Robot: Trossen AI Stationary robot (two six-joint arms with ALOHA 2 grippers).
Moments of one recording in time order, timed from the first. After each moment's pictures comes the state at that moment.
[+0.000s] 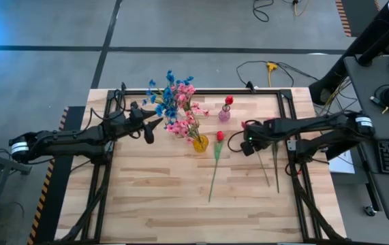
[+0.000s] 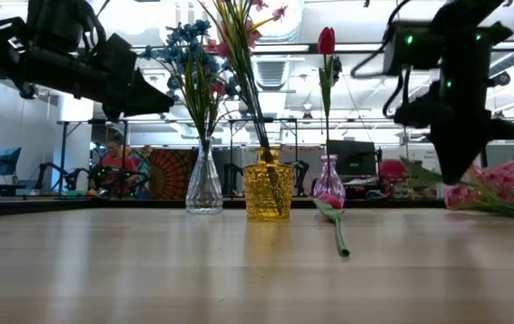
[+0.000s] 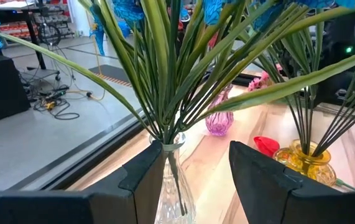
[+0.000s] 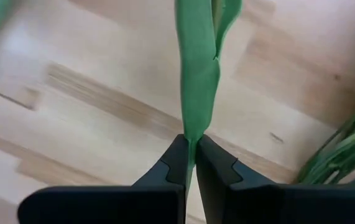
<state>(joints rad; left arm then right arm) 0.36 0.81 0.25 0.43 -0.15 -0.04 -0.14 1.26 0.71 -0.88 0.08 1.00</state>
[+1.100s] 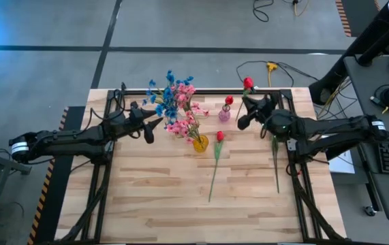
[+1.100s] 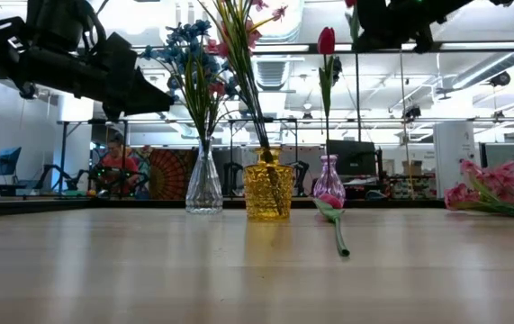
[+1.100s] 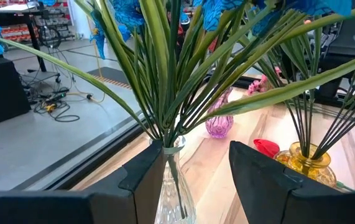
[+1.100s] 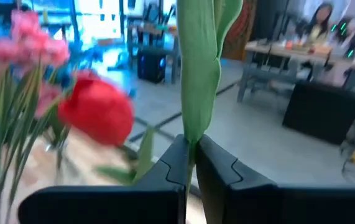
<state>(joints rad) 0.36 0.81 0.25 0.44 -0.15 -0.04 -0.05 0.96 0.71 0.11 0.87 0.07</state>
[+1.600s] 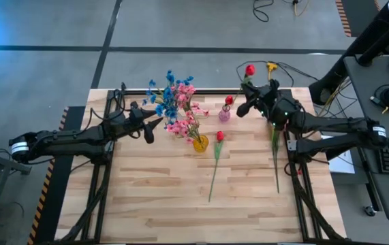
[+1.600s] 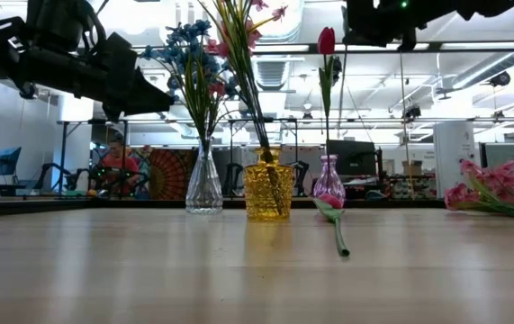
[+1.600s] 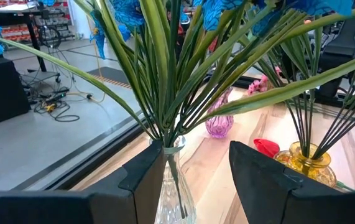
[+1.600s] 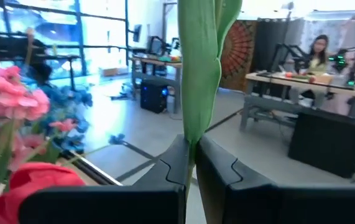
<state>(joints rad) 0.36 0.81 0.25 0.44 -0.15 -0.04 -0.25 0.99 0.71 0.35 0.65 -0.09</state>
